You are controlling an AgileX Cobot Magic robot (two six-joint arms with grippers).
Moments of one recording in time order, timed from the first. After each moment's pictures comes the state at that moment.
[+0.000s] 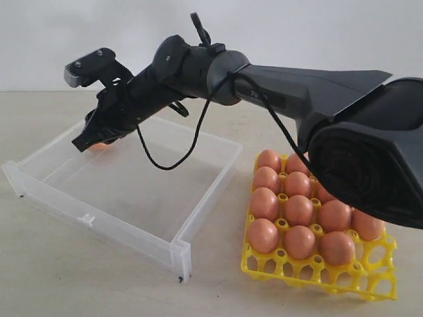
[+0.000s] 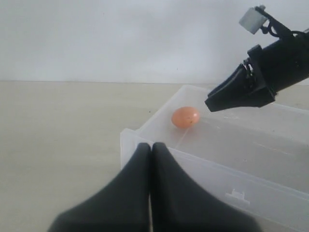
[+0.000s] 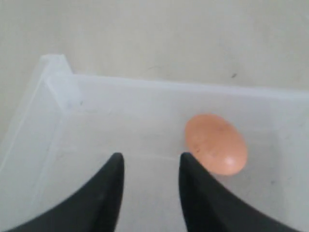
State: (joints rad) left arm 0.01 0.00 0.00 -0.03 0.23 0.02; right arm 0.71 2.47 -2.16 0.73 0.63 -0.90
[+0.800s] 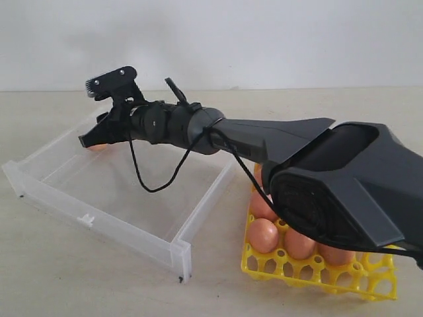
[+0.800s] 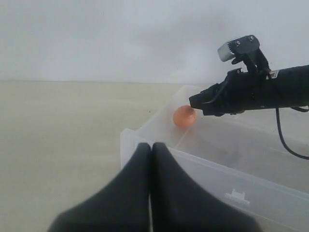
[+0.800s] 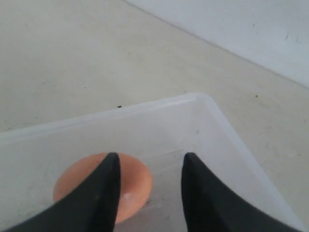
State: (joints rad) left arm 0.01 0.00 0.00 -0.03 0.23 0.02; right arm 0.75 2.66 -2.21 0.53 0.08 -0.49
